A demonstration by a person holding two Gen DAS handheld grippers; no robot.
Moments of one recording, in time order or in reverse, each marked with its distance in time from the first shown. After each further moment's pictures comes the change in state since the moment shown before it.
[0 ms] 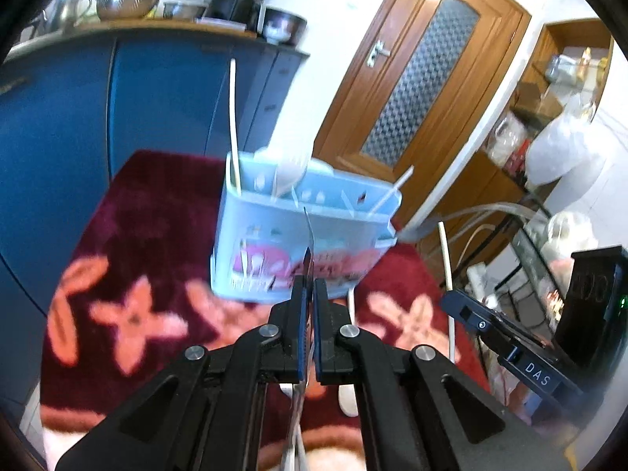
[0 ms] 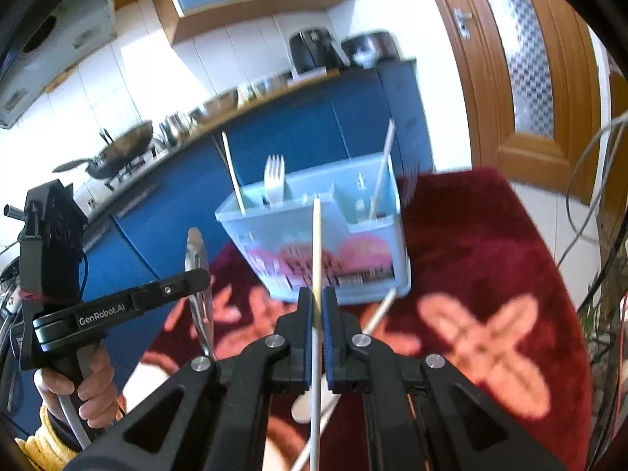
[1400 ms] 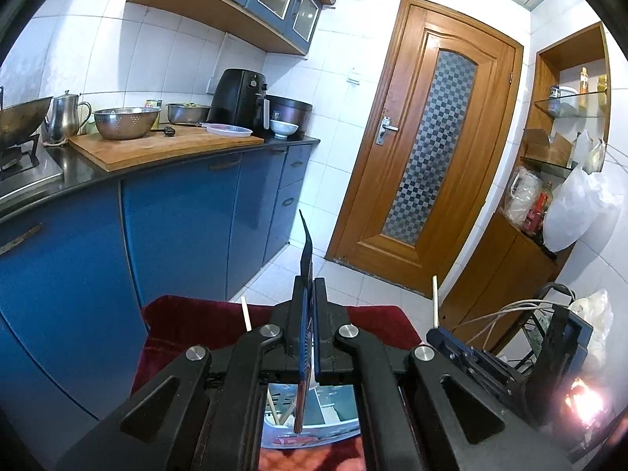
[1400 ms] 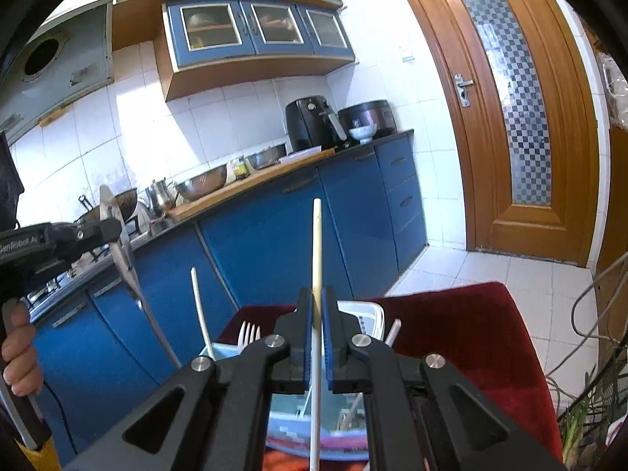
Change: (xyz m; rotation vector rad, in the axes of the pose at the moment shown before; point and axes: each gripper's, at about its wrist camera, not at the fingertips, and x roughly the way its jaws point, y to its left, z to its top) left arm -0.033 -0.023 0.159 0.094 -0.254 0.108; right arm 0.054 -0.012 0.109 -0.039 -0.239 -0.064
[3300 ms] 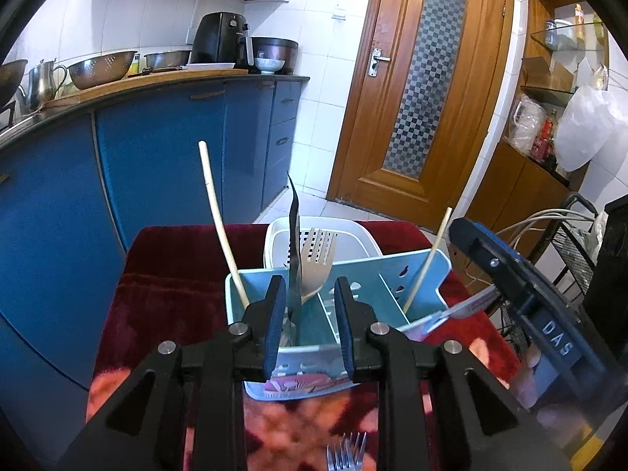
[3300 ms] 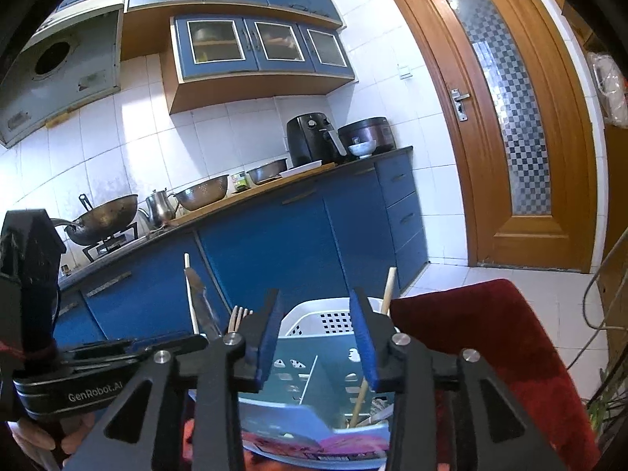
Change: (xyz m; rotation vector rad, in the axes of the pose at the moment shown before) left arm 0.063 -0.005 -0.110 0.096 0.185 0.007; right arm 0.000 0.002 -0.040 -0.008 -0.070 0.014
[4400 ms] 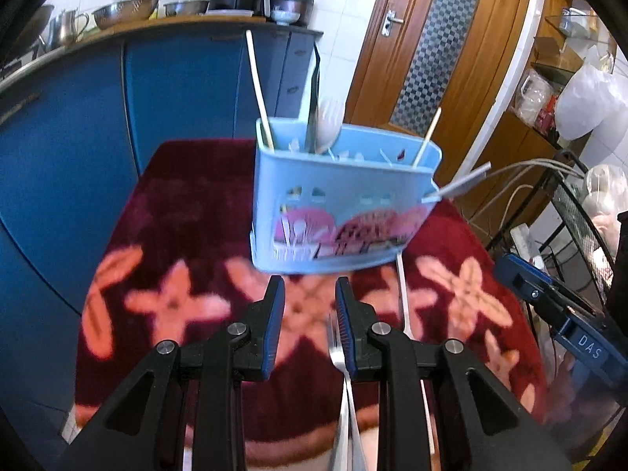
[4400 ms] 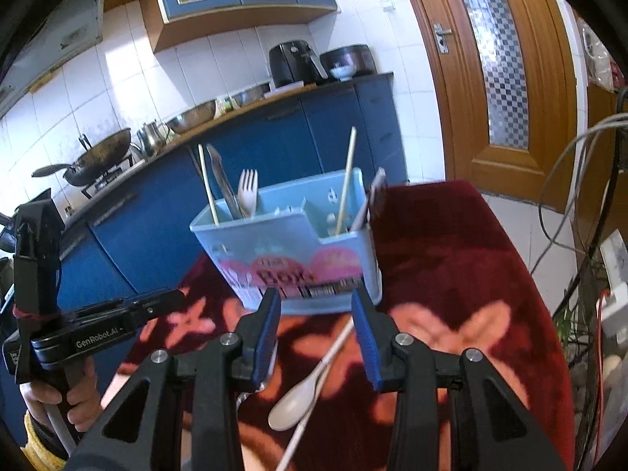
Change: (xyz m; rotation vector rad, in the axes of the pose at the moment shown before) left arm -0.048 0.007 -0.095 -0.061 0.183 0.009; right arm -0.083 0.004 -0.064 0.041 0.333 -0.061
